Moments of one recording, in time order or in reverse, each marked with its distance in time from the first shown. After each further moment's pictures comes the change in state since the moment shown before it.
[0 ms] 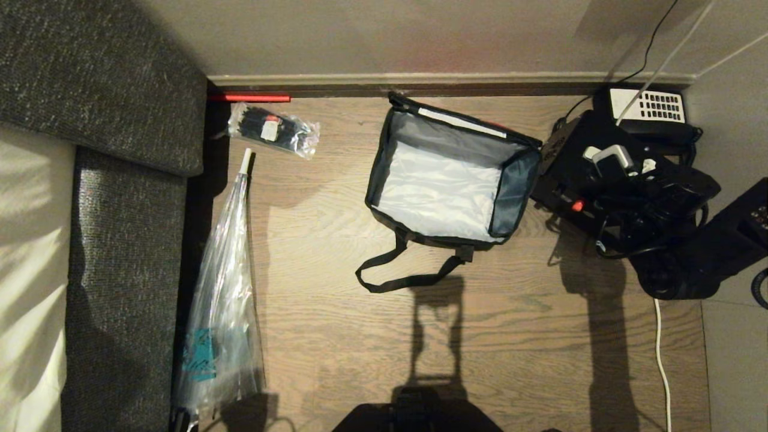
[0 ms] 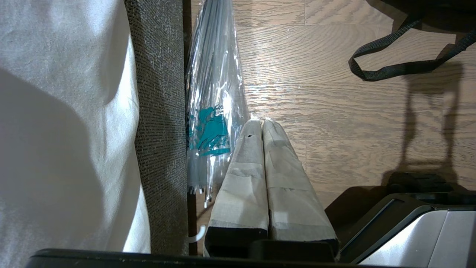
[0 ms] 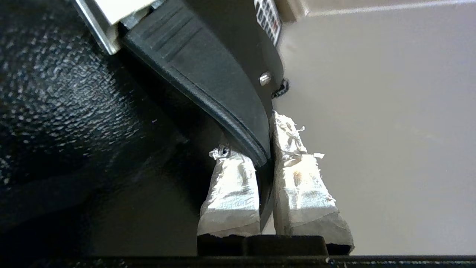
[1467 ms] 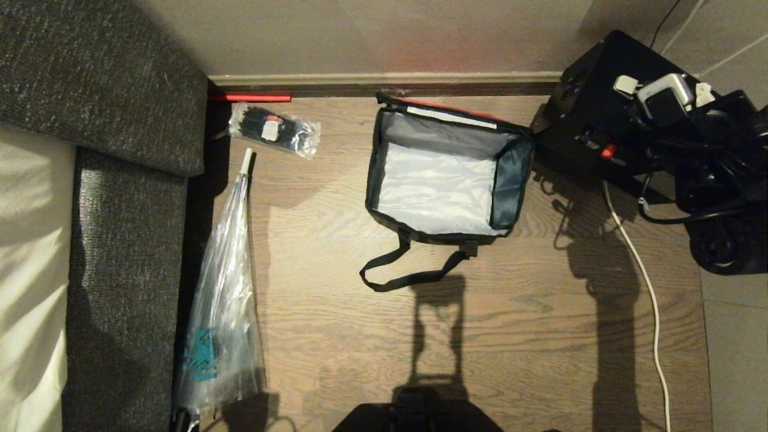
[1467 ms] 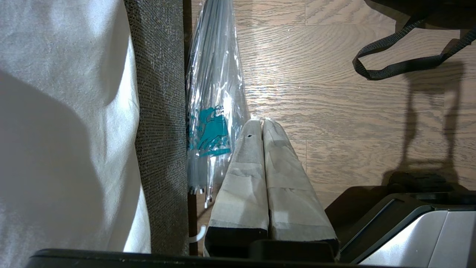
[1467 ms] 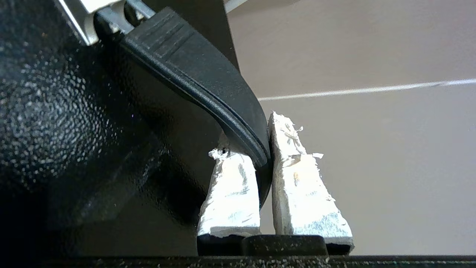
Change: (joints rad) left arm 0.000 0.000 0.000 0.000 -0.001 0.000; right arm -0.010 -0.306 0.030 -0.018 0.087 -0.119
